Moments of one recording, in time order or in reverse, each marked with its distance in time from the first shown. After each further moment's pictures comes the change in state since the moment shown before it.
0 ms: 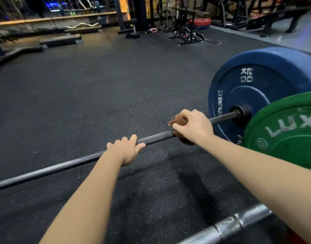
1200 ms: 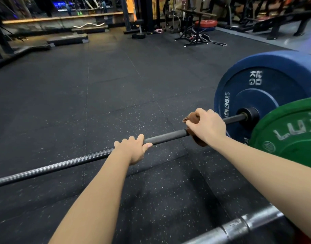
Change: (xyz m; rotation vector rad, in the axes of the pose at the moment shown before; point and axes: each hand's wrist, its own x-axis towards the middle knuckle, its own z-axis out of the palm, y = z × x) left_hand -0.003 0.001 -0.001 -0.010 0.002 0.009; right_hand 0.004 0.005 -0.004 -0.098 0.065 0.111
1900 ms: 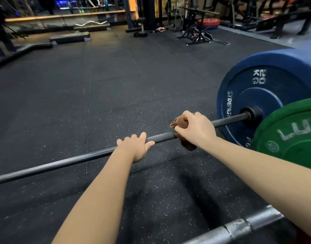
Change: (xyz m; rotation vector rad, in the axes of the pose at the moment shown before) left_hand 0.000 0.000 -0.001 0.006 0.009 -0.004; right_hand -0.017 -0.033 0.006 0.027 -0.095 -0.146
